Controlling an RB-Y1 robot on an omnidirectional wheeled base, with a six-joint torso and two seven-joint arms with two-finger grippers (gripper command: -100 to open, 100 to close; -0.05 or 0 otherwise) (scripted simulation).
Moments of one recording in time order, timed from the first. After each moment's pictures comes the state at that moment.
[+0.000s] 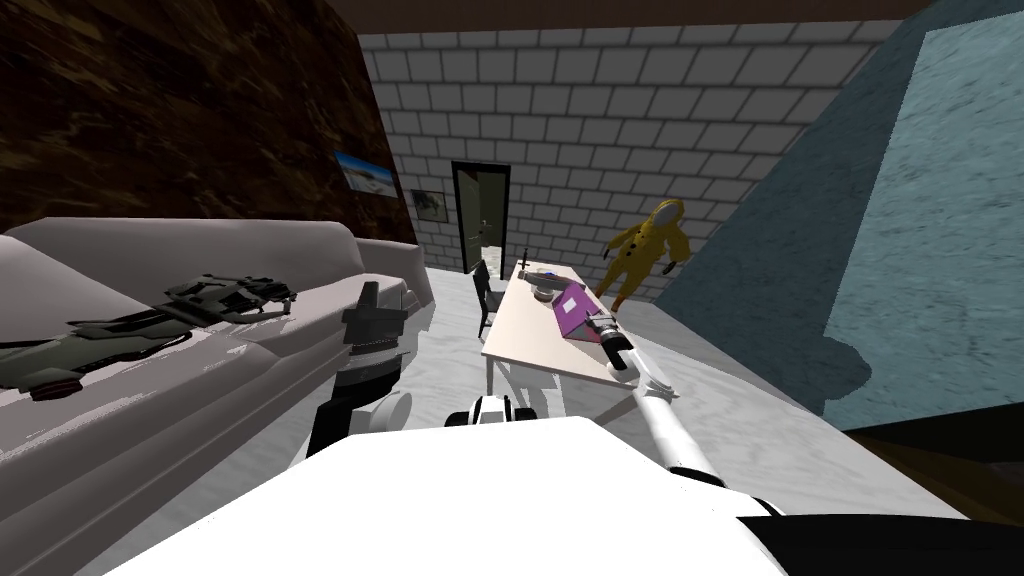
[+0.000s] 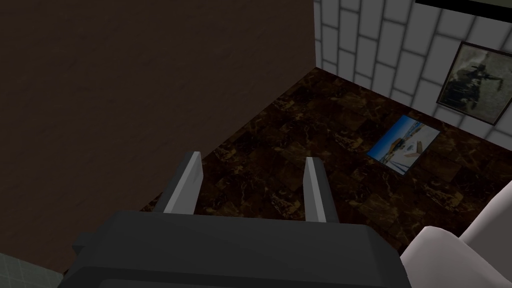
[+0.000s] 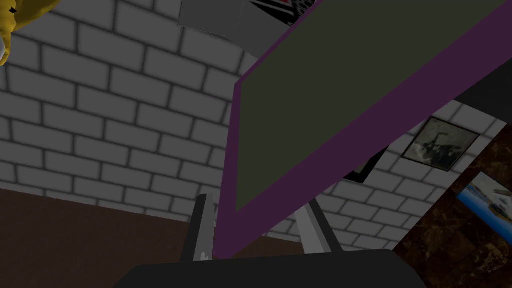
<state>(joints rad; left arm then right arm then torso) 0.48 -0.03 -0.06 -2.27 0.04 -0.51 -0.01 0.03 -0.51 -0.29 -1.42 0.81 -0.15 0.60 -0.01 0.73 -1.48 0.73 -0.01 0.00</state>
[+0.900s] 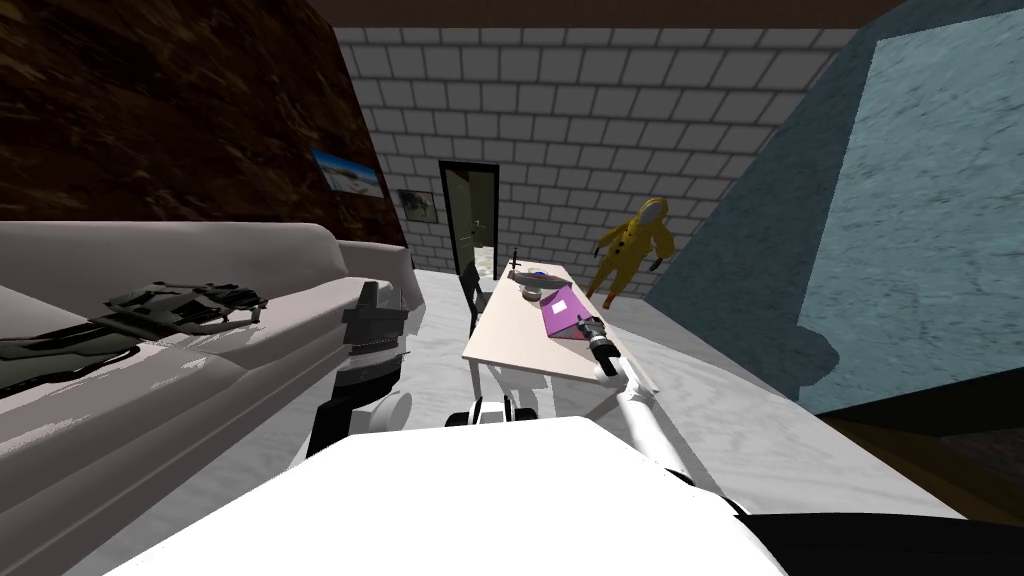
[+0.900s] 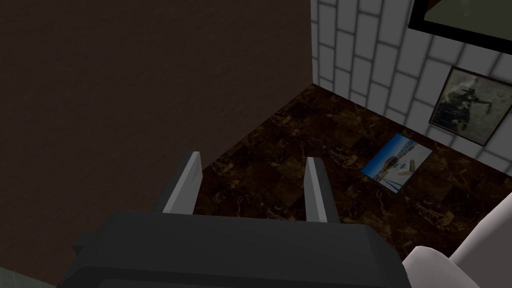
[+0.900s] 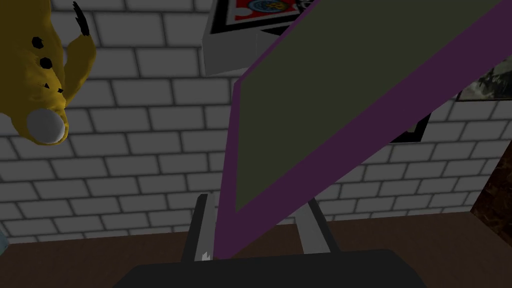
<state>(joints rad) 0.48 -0.03 -0.06 -2.27 0.04 -0.51 -0.01 0.02 -0.38 -0.31 -1.36 0.70 -0.25 0.53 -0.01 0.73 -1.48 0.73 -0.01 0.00</state>
